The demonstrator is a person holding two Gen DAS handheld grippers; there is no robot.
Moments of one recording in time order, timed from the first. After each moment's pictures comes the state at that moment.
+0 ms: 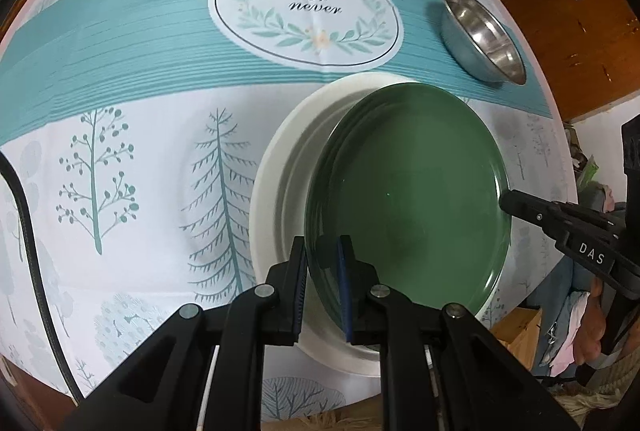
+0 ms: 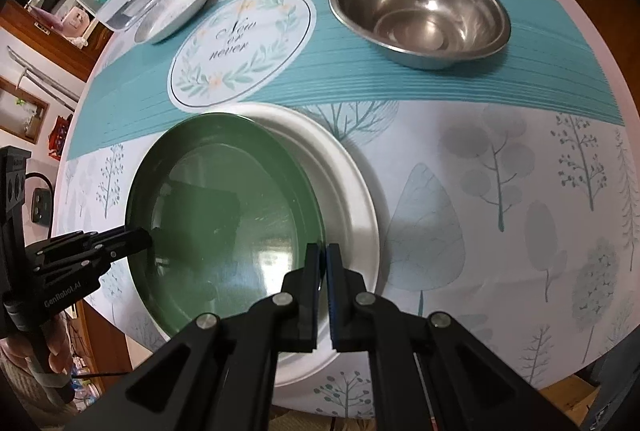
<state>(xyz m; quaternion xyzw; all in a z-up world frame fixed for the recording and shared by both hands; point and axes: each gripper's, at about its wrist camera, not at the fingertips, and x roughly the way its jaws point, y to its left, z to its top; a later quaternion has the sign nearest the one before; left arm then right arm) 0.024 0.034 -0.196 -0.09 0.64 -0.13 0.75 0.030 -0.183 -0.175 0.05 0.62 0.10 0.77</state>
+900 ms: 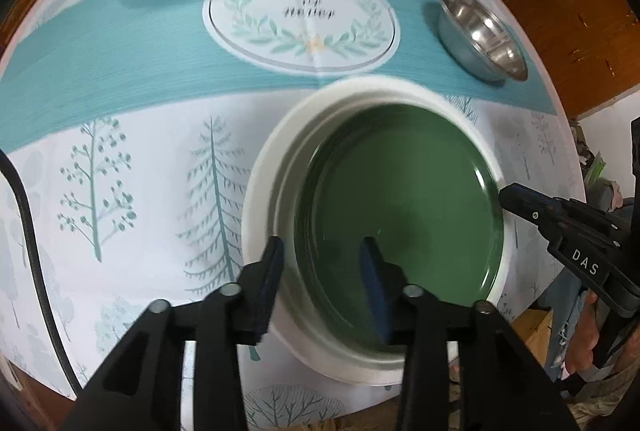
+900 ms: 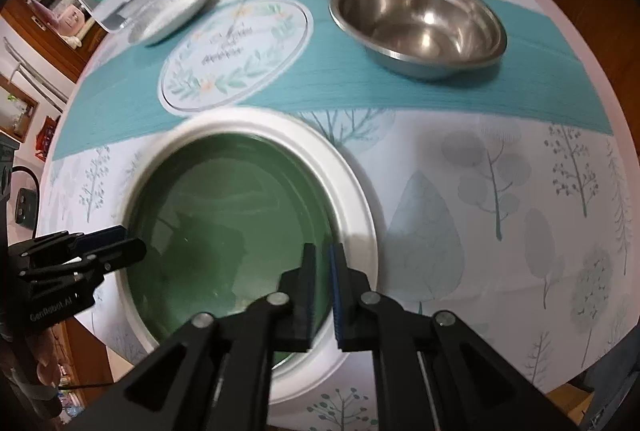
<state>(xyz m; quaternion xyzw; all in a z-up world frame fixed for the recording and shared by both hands) 0.028 0.014 -0.194 -0.06 0.62 -0.12 0.77 0.025 -0.172 -0.173 0.02 0.58 0.08 0.81</state>
